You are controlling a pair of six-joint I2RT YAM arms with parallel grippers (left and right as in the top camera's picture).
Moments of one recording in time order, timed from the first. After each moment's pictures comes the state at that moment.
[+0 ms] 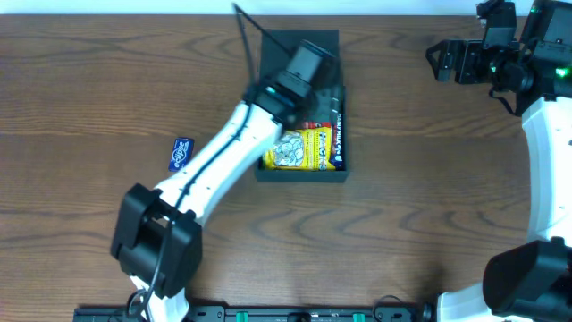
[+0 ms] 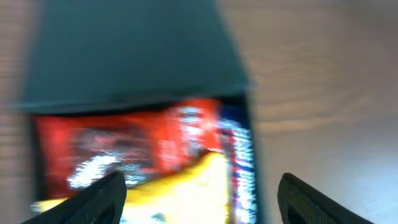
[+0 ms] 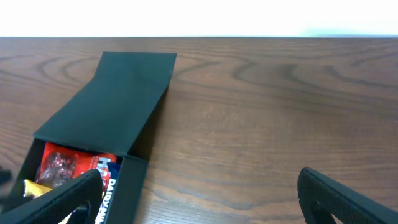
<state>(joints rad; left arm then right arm) -0.58 1.89 1.65 -0.70 0.00 -0.49 -0.18 1.68 1.65 -0.76 -0.41 -0.08</state>
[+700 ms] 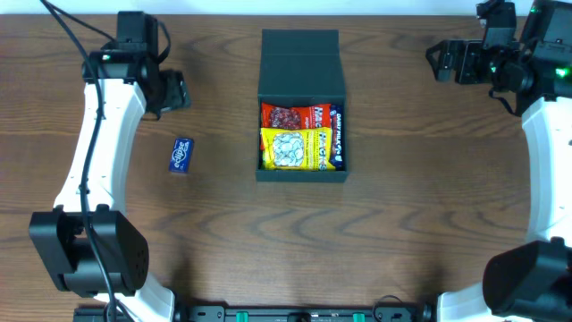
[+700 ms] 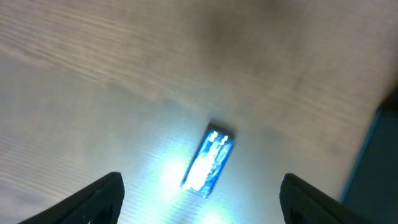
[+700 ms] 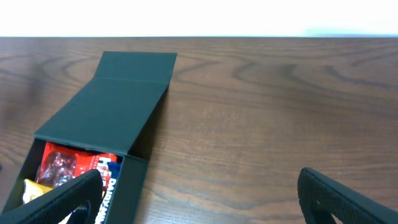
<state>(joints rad) 0.00 1.79 1.65 -1.11 -0.12 -0.21 -0.18 1.68 1.65 -0.76 -0.41 -0.08</state>
